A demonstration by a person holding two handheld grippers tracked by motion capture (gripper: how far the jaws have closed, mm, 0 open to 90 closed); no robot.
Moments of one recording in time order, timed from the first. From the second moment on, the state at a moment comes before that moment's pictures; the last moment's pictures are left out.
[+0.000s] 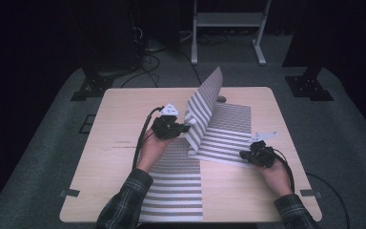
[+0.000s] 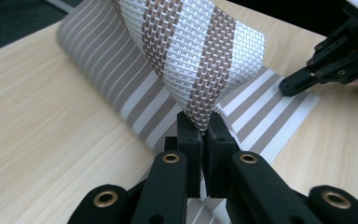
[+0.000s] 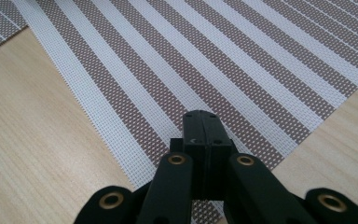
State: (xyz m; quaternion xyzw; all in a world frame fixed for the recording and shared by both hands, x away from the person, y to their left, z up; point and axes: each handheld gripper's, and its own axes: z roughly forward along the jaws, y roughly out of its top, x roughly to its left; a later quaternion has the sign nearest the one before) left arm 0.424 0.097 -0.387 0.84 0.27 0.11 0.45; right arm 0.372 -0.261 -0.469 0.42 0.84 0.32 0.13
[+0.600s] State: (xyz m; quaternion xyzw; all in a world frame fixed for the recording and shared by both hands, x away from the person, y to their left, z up) left arm 0.404 0.184 -0.410 0.83 0.33 0.14 0.42; right arm 0.372 -0.258 -0.468 0.42 0.84 0.31 0.15
